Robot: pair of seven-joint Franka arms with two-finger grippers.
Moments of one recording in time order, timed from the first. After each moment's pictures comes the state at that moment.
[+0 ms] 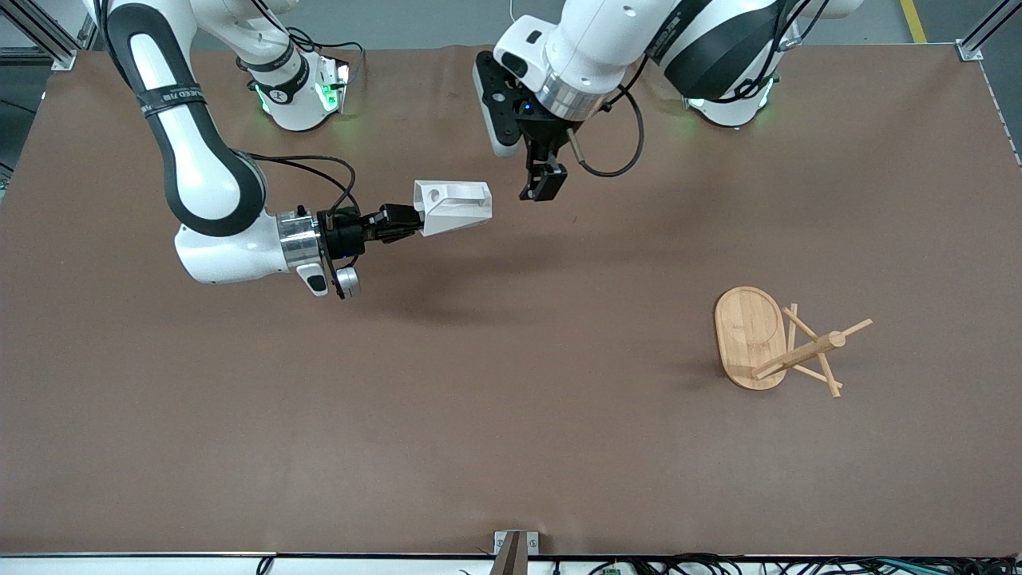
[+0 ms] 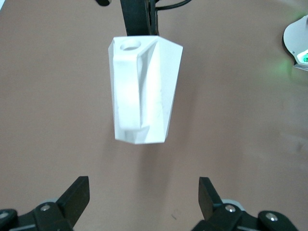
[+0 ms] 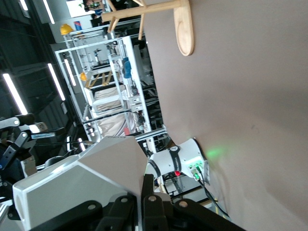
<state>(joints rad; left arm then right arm) -0.31 0.23 -0.55 -1.56 -0.14 2.01 0.54 0.13 0.27 0.17 -2.02 1.40 1.72 -0.47</state>
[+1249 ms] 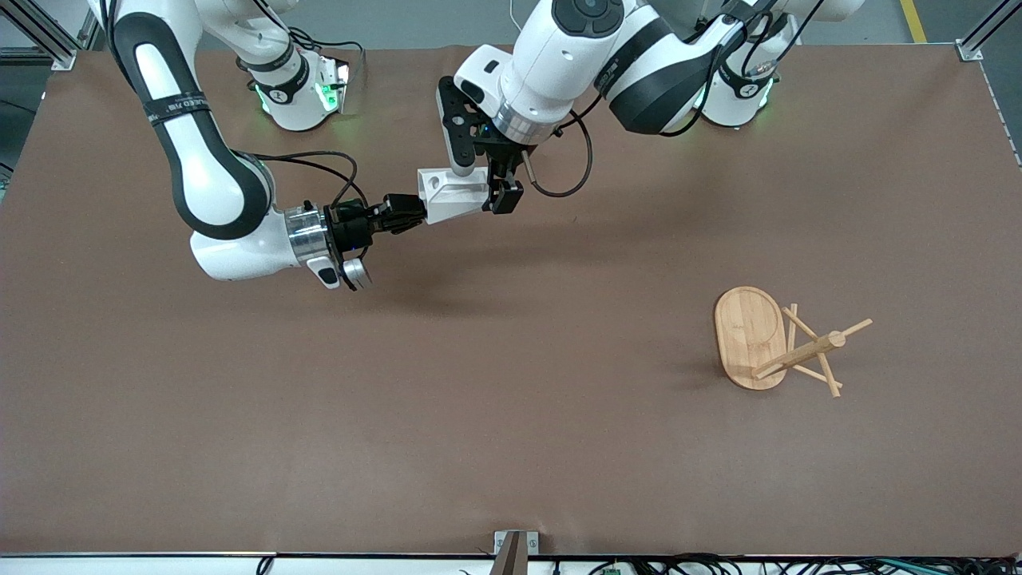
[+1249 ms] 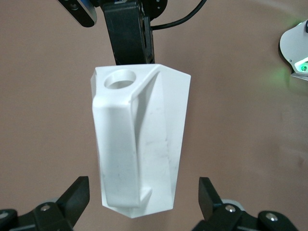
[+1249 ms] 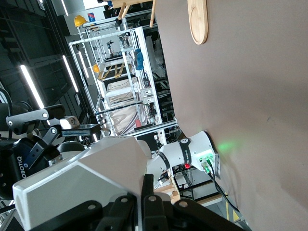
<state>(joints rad) -0.38 0.34 -0.55 -1.52 -0.11 2.08 0.50 0.14 0.27 0.17 -2.05 1.43 1.68 -0.51</state>
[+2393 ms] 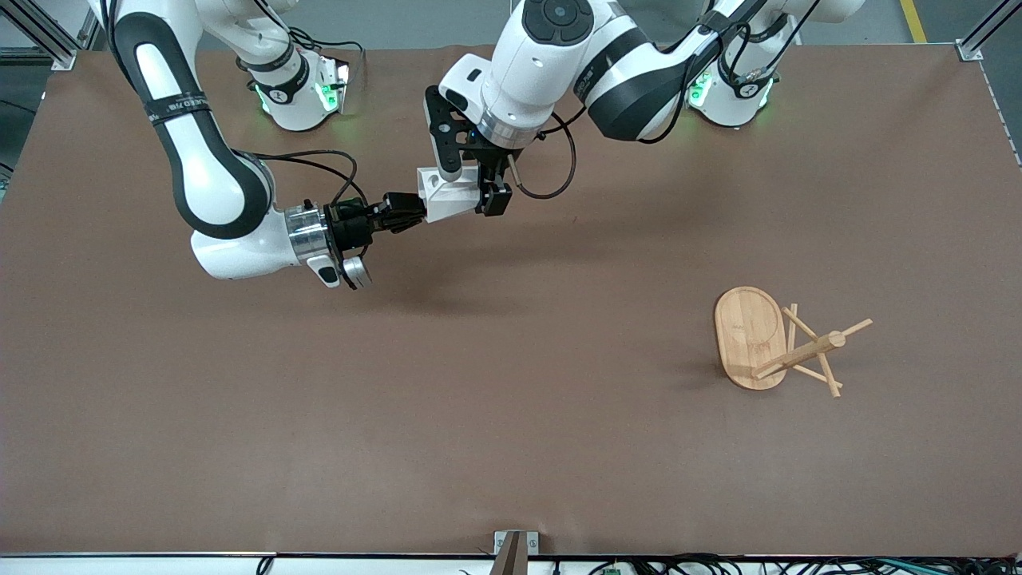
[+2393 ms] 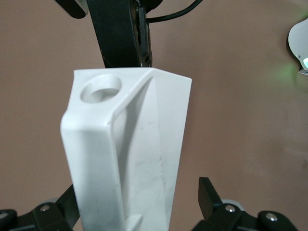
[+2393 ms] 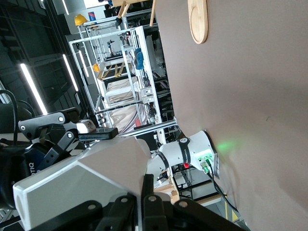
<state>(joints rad) -0.42 0.39 -0.55 -1.50 -0.04 2.08 0.43 0.14 0.26 0.17 -2.06 1.43 1.67 -0.52</state>
